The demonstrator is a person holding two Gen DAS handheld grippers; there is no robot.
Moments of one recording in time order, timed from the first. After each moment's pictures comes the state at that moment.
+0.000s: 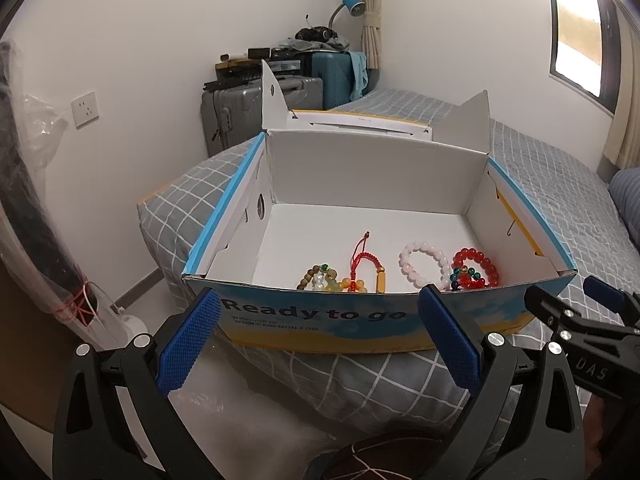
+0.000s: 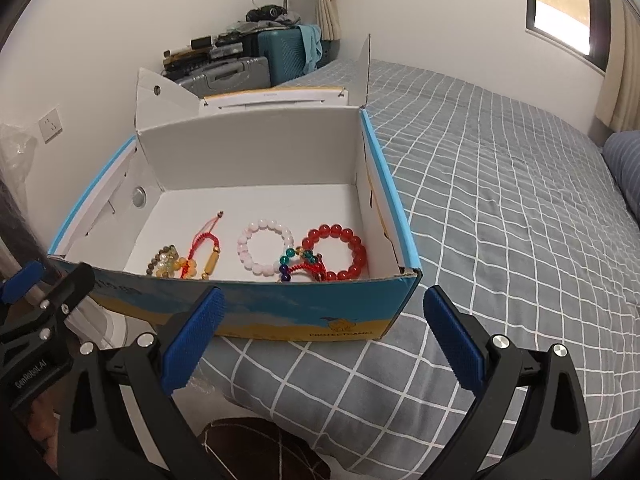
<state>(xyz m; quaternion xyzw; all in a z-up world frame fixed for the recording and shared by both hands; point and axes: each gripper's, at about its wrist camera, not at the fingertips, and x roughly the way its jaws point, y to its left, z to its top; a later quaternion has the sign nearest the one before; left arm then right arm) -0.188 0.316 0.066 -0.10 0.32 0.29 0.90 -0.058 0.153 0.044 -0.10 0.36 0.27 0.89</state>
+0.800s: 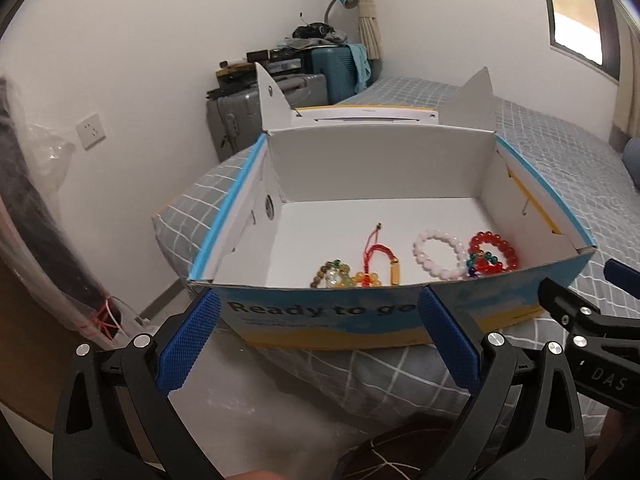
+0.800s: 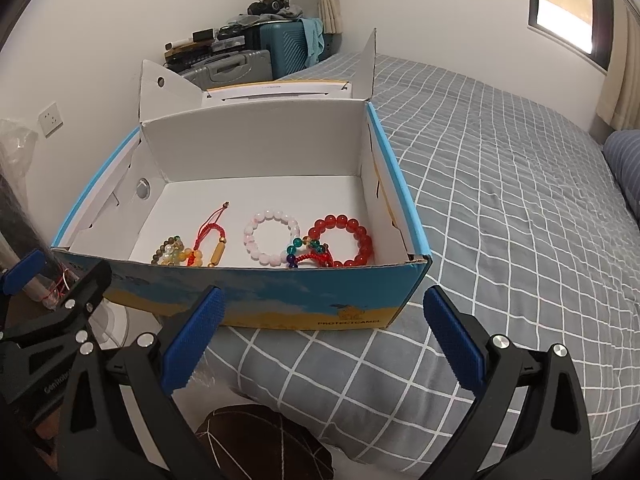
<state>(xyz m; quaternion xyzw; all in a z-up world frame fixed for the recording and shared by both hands) -0.181 0.304 0.062 -0.05 0.34 0.31 0.89 -0.067 0.159 0.045 -0.10 0.37 0.26 0.88</state>
